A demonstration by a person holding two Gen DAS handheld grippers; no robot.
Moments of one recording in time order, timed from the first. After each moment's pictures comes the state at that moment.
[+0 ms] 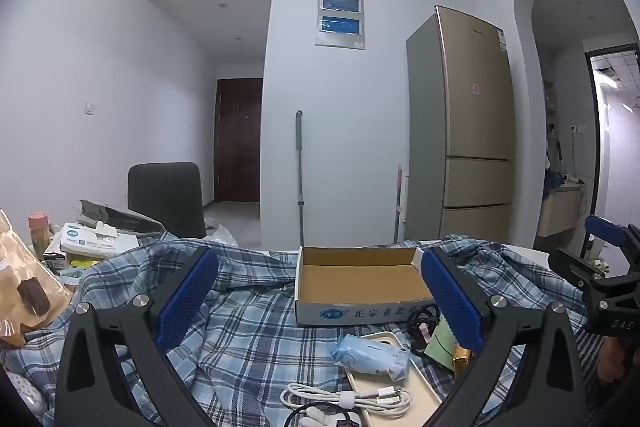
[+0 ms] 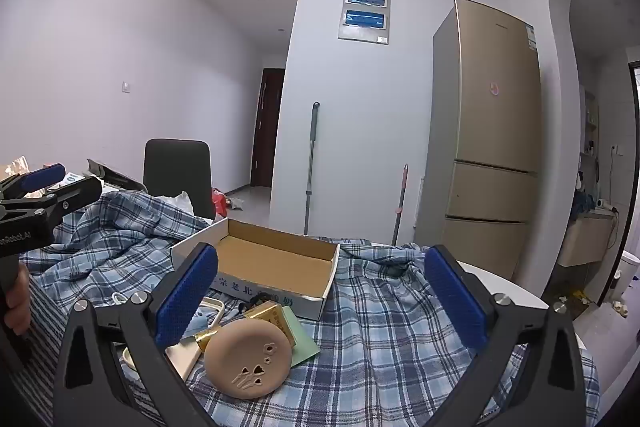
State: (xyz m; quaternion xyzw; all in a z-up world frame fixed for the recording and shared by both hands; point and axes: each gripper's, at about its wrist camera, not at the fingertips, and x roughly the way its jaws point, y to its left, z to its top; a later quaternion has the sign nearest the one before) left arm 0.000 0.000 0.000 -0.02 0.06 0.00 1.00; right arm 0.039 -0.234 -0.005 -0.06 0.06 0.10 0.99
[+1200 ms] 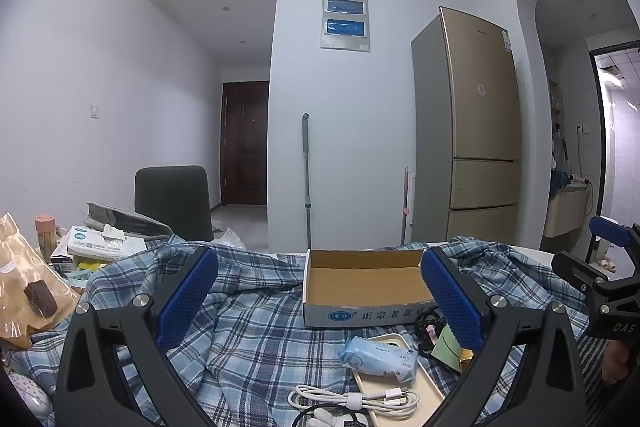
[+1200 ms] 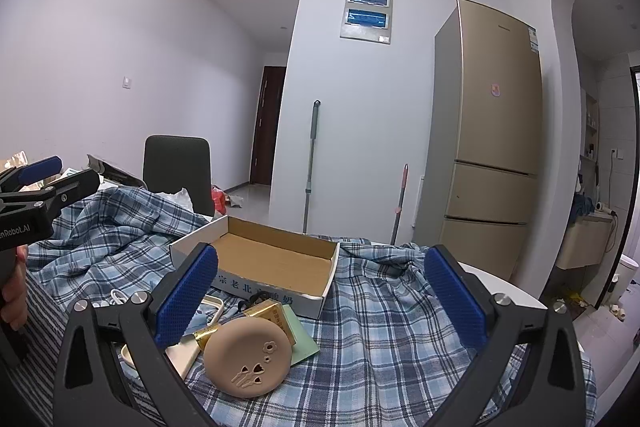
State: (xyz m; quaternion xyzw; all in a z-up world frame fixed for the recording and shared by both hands) left arm -0.001 -0.002 0.002 -0.01 0.05 0.01 1.00; right arm 0.039 -0.231 -0.006 -0.07 0.07 0.10 0.99
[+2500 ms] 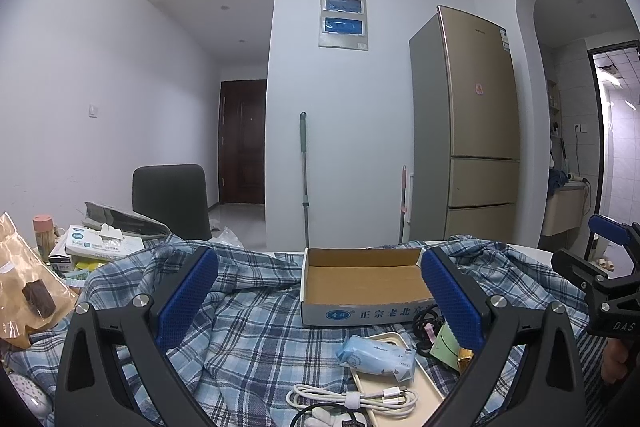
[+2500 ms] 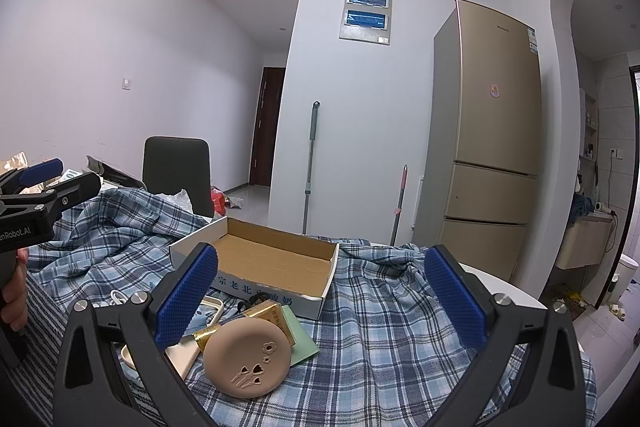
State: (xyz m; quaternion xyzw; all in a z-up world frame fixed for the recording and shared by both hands) left arm -0.002 0.000 0.001 -0.01 0.05 0.01 1.00; right arm 0.039 -0.233 -0.005 -0.07 0.07 0.10 0.99
